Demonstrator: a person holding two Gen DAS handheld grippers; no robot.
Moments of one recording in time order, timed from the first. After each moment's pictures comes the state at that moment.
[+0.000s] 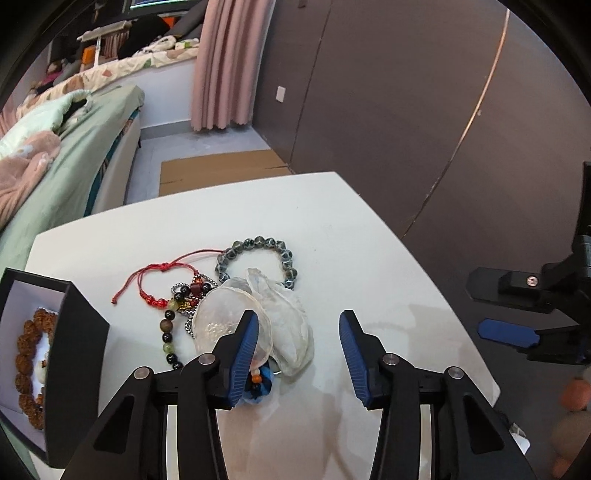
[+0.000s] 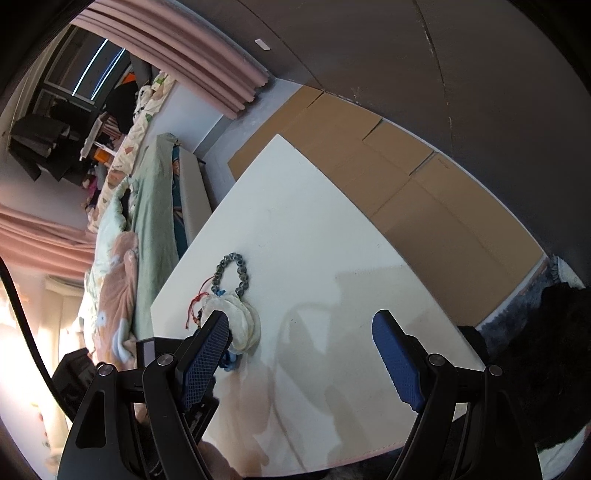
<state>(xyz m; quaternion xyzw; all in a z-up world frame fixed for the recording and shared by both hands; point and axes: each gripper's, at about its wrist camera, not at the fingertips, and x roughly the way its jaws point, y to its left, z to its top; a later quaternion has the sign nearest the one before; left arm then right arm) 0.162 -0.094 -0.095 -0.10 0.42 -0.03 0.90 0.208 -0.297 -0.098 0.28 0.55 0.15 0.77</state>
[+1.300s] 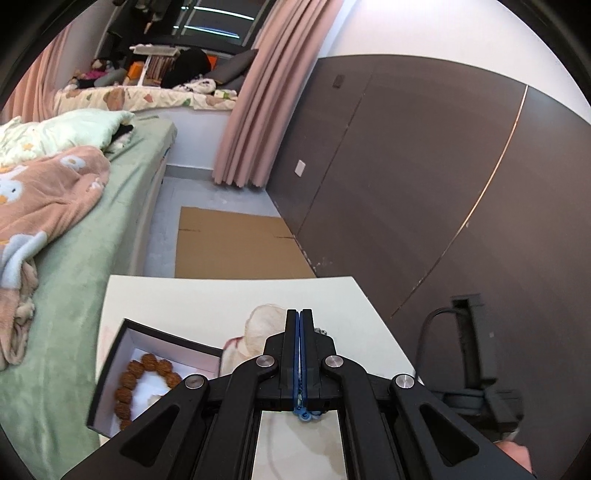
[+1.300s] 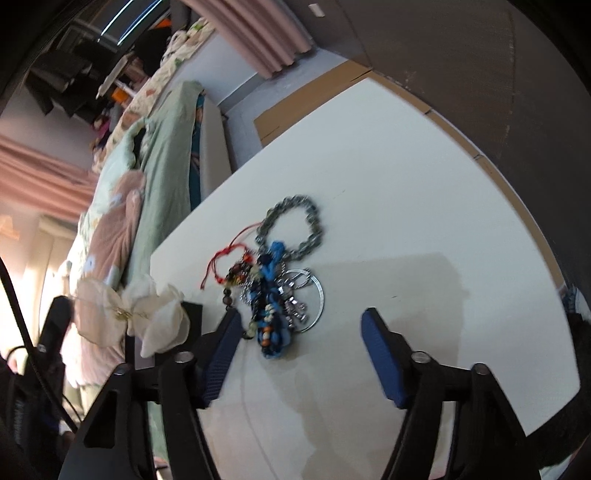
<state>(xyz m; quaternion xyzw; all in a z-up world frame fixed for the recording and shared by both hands) 0.096 0.013 0.001 -0.19 0.29 -0.02 0.94 0.207 -0.193 -0.109 0.19 0.57 0.21 0.77</state>
